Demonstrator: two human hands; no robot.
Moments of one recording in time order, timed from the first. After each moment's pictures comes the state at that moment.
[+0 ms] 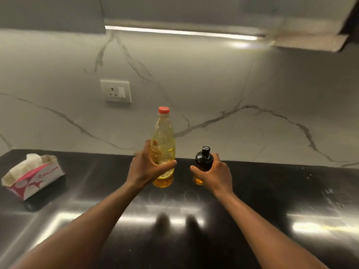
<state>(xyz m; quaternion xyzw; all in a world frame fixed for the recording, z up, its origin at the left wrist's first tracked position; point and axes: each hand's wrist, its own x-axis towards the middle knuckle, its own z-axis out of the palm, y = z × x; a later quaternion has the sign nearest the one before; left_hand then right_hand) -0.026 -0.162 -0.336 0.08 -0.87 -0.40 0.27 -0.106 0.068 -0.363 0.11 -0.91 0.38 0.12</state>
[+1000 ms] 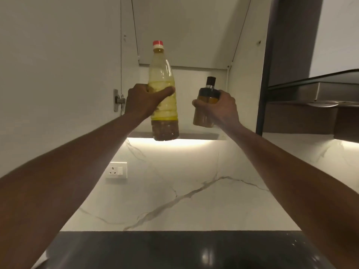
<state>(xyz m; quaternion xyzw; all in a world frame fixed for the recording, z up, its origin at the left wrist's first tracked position) -0.010 -0.125 0.087 -0.01 -0.77 -0.43 0.47 -0.088 0.095 0.072 0.24 -0.75 0.51 0.33</state>
